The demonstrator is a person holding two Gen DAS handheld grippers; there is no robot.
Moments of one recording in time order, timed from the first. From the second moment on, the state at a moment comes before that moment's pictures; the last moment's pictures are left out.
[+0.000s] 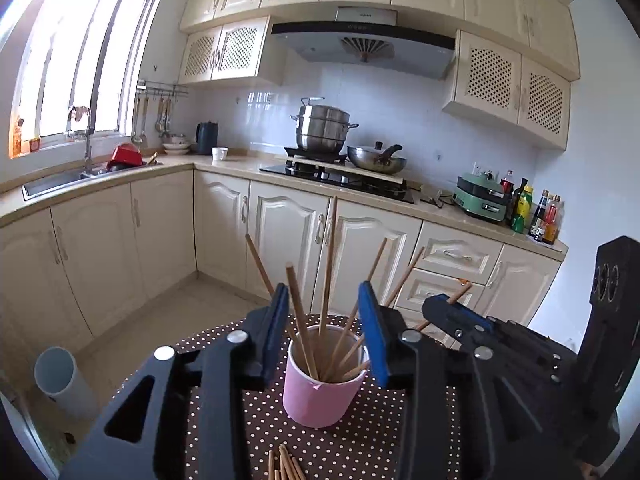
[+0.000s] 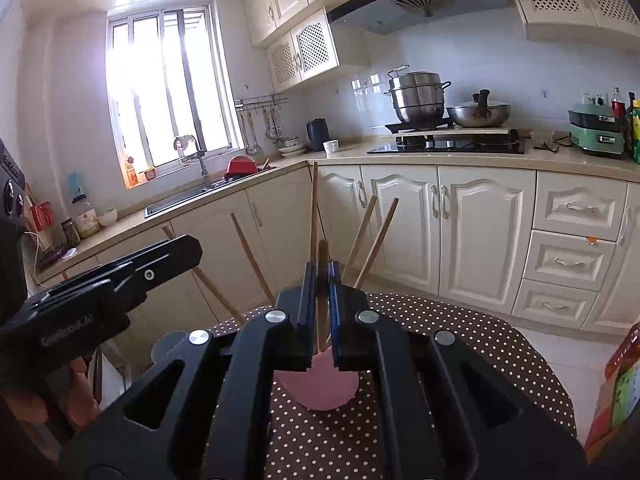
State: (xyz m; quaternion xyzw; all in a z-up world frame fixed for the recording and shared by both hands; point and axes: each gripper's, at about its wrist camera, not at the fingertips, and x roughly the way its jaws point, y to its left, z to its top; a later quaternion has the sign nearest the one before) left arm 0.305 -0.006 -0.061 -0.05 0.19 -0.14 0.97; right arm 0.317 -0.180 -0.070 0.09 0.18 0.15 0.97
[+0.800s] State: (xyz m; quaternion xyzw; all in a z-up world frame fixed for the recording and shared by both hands) left arm 0.164 0.020 -0.043 0.01 0.07 -0.08 0.99; right arm 0.206 -0.178 -0.055 0.02 0.10 0.12 0.99
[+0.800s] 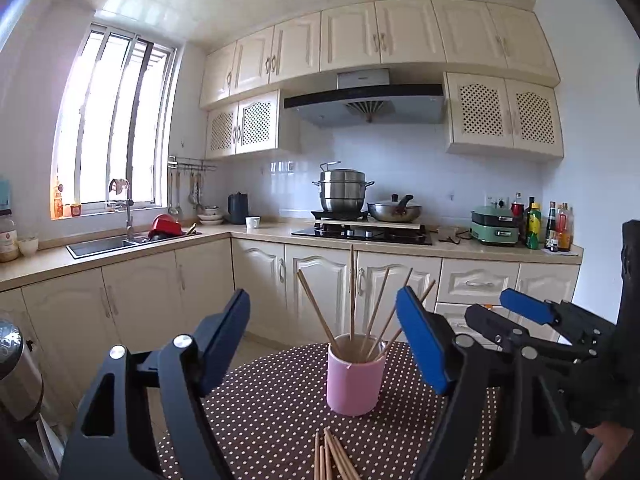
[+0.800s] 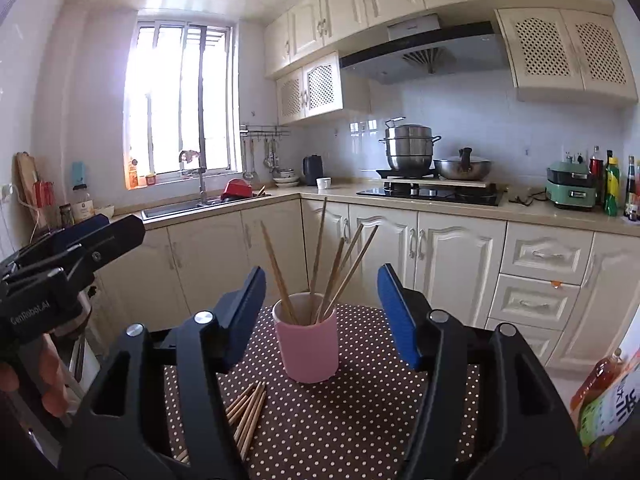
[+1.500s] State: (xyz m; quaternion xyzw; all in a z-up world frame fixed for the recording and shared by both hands) left arm 0.257 0.083 -0.184 -0.05 0.42 -0.08 0.90; right arm 0.229 -0.150 -0.159 0.00 0.29 0.16 0.94
